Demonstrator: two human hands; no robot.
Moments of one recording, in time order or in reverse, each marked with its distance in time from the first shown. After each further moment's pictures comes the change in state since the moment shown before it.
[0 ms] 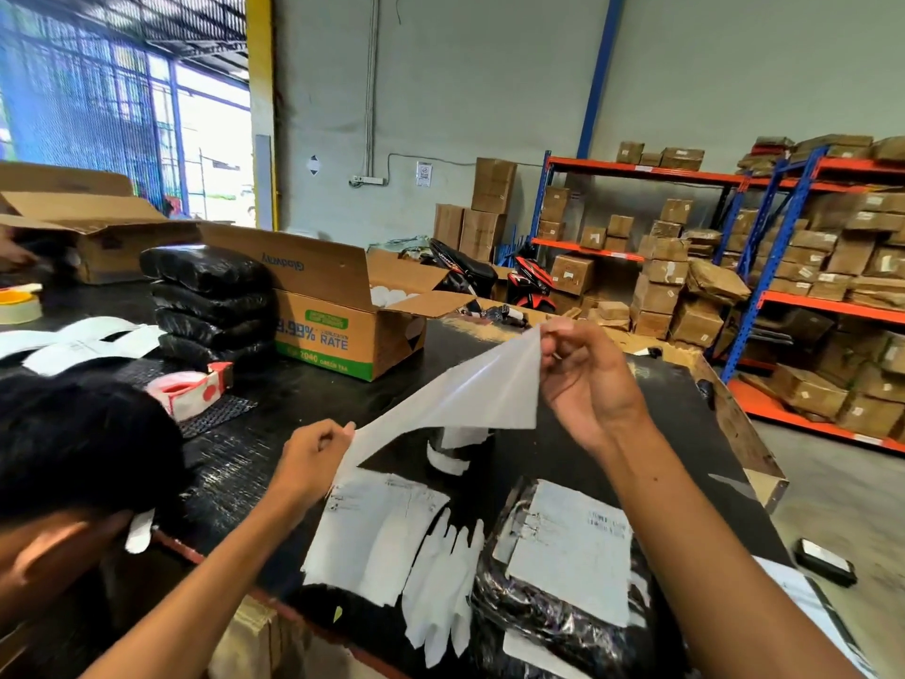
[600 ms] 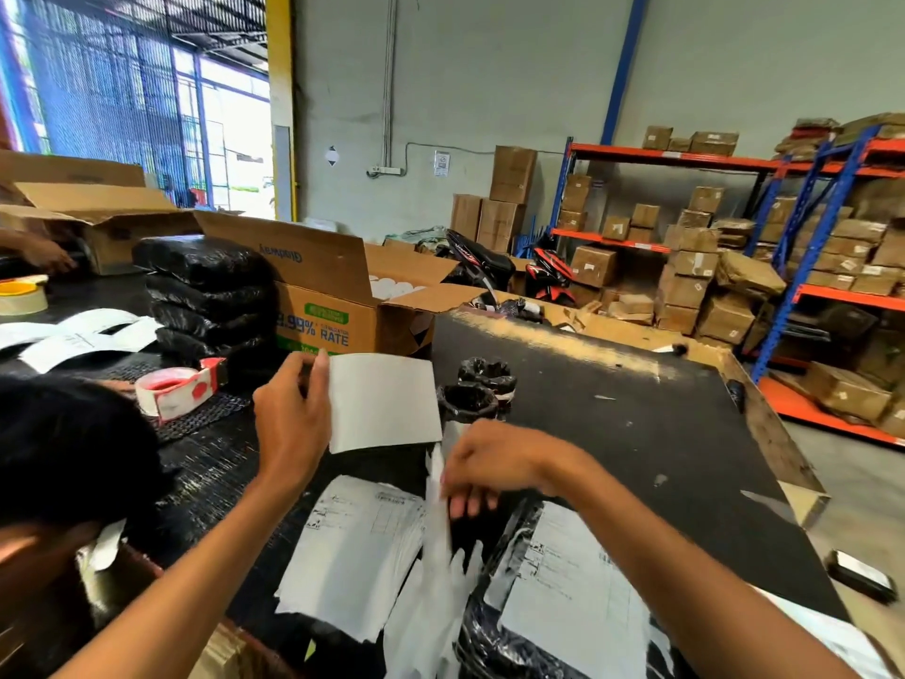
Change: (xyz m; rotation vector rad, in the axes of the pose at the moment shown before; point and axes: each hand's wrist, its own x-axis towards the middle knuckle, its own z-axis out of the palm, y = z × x) left_hand 0.035 0.040 0.014 0.067 0.488 0.437; right_hand 0.050 0.070 -0.034 -1.336 -0.592 0.635
